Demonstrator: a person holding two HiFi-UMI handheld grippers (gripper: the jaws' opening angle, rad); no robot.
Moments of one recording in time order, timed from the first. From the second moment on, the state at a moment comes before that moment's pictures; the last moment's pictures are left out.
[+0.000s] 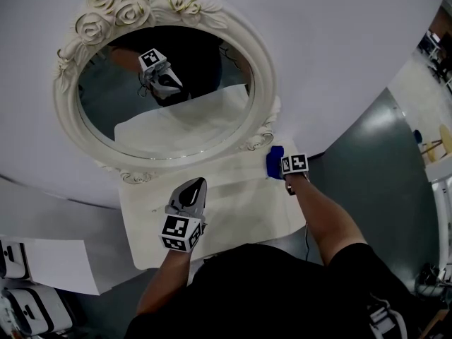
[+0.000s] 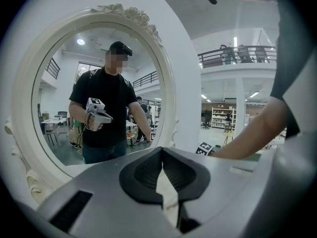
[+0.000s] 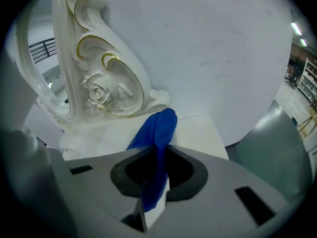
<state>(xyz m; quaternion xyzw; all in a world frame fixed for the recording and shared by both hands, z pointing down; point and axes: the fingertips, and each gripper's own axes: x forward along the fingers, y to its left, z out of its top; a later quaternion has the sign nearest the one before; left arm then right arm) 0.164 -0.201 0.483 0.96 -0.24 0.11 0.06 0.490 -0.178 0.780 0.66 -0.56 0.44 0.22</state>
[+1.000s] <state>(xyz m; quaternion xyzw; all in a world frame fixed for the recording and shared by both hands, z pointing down) 0.074 -0.168 0.461 0.96 -0.25 0.11 0.04 0.325 -0.175 0.610 0.63 -0.71 0.26 0.14</state>
